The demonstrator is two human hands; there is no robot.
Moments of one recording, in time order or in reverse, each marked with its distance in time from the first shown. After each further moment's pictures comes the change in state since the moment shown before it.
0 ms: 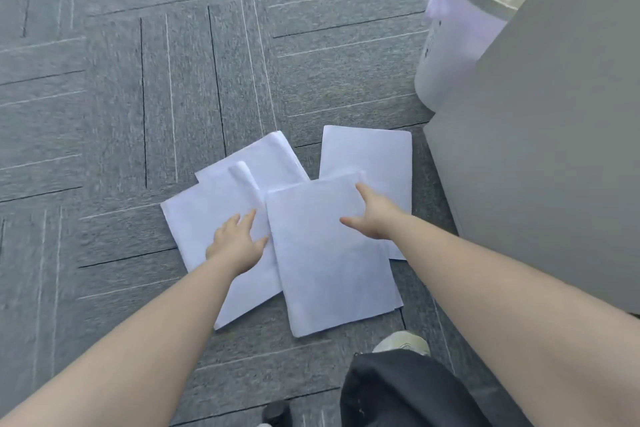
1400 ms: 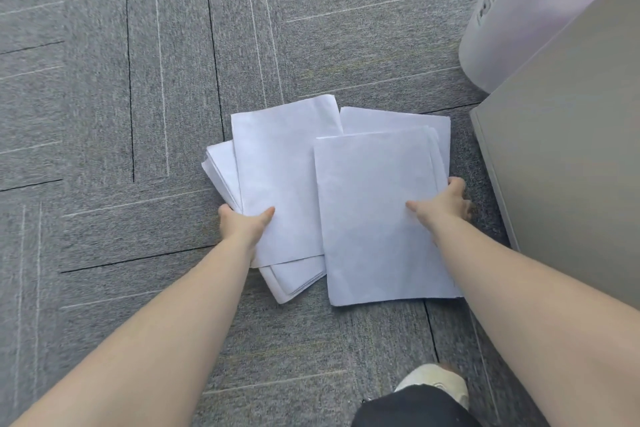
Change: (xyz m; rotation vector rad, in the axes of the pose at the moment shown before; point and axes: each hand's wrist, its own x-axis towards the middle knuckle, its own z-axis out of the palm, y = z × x) left_hand 0.094 0.012 0.031 -0.949 0.303 -0.366; right_hand 0.094 0.052 0.014 0.601 0.460 0.484
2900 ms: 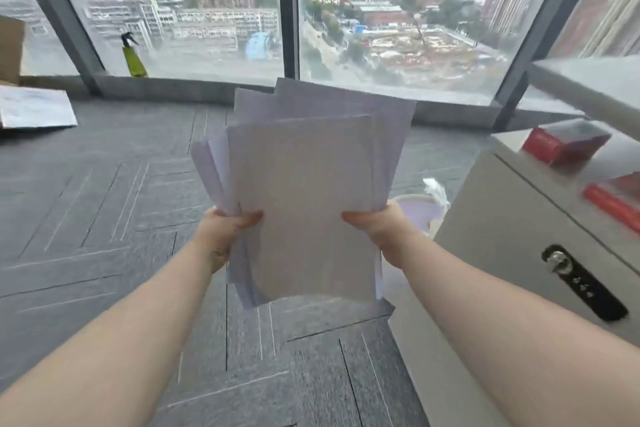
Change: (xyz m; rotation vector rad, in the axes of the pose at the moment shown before) left_hand -0.197 0.368 -0.197 -0.486 -0.478 0.576; right_hand -0.243 -0.255 -0.296 0.660 -0.355 -0.704
